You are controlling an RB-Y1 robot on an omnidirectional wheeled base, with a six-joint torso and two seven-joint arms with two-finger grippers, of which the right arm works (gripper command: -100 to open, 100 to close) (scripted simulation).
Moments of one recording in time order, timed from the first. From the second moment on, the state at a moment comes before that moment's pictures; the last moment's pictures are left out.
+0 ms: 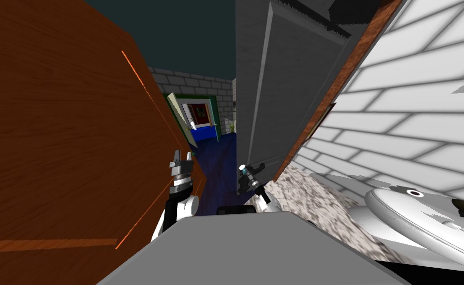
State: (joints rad) arm -0.14 -0.09 0.17 -0.66 0.15 -0.84 0.25
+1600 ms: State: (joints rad) arm -0.18 -0.11 0.22 -0.61 0.05 -0.85 0.08
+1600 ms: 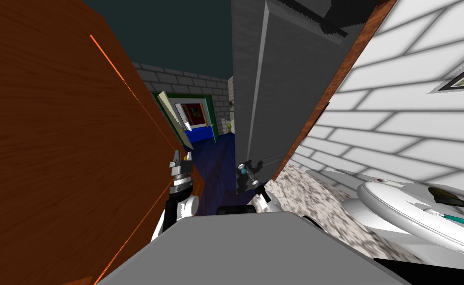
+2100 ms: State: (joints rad) arm -0.17 -0.13 0.21 -0.60 0.05 -0.86 0.21
